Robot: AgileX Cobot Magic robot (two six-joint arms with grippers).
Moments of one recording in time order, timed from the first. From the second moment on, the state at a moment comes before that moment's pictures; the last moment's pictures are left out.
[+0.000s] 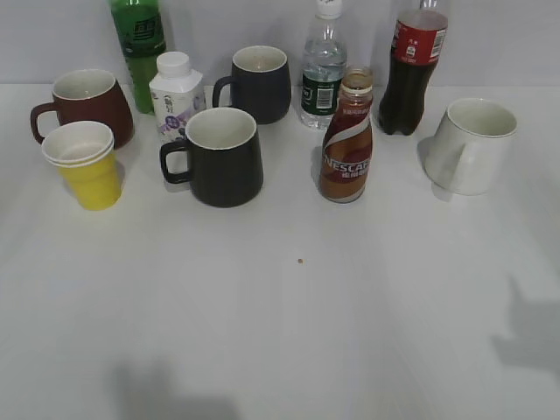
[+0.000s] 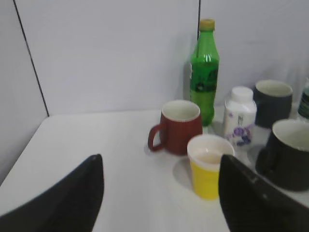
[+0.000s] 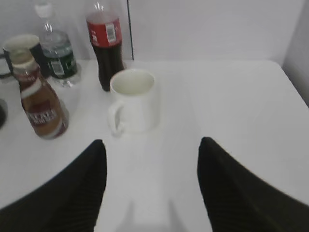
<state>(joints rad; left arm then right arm) -0.04 0.20 -0.48 -0.02 0.50 0.04 0.11 0.27 -0.51 0.00 0.56 0.03</state>
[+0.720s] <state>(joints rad) -0.07 1.08 -0.37 -0.08 -0.47 0.04 0.20 0.78 -0.47 0.00 0.12 0.03</state>
